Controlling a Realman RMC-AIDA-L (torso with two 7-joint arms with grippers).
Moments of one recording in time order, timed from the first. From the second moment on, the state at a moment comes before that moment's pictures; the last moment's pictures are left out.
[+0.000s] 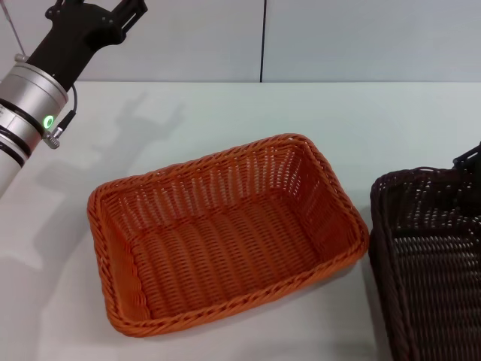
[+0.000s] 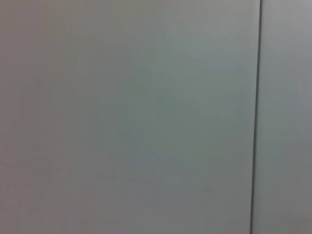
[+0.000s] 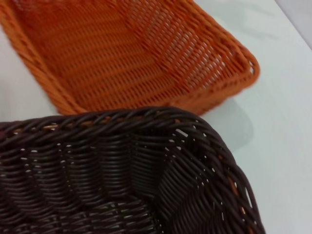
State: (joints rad) left arm -0.58 -2.07 1.30 0.43 0.38 1.00 -0.64; right arm 0.72 1.92 -0.67 -0.87 -2.54 -1.59 1.22
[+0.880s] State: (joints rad) left arm -0.58 -2.06 1.24 0.43 0.37 0.99 -0.63; right arm 0.73 1.87 -0.50 -1.08 -2.37 -1.94 1.19
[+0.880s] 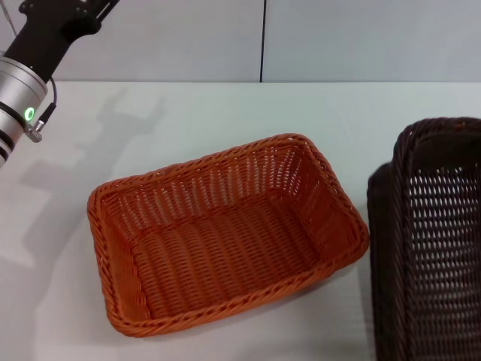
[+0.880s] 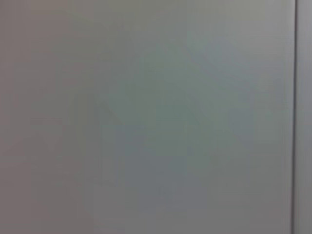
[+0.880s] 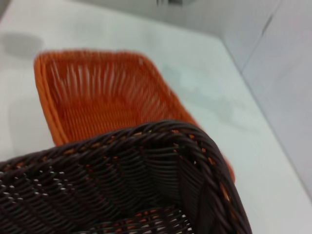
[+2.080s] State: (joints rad) left arm -0.60 -2.06 1.10 0.38 0.36 0.94 -0.57; right arm 0.74 1.80 -0.44 -0.83 -1.98 -2.08 1.24
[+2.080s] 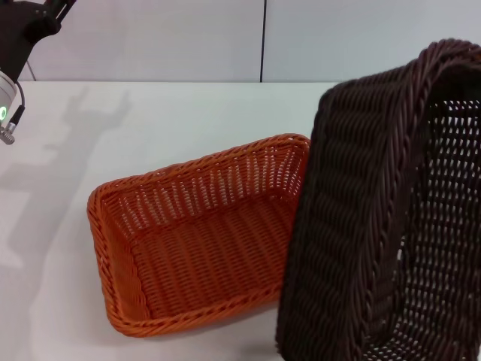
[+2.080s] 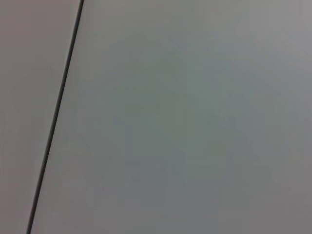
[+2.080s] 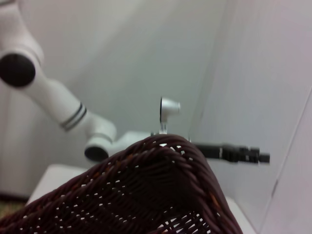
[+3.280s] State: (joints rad) left arm -0.67 -2.06 1.09 0.36 0.36 0.87 -0.42; right arm 0.61 1.96 -0.42 -0.41 -1.61 -1.89 1.18
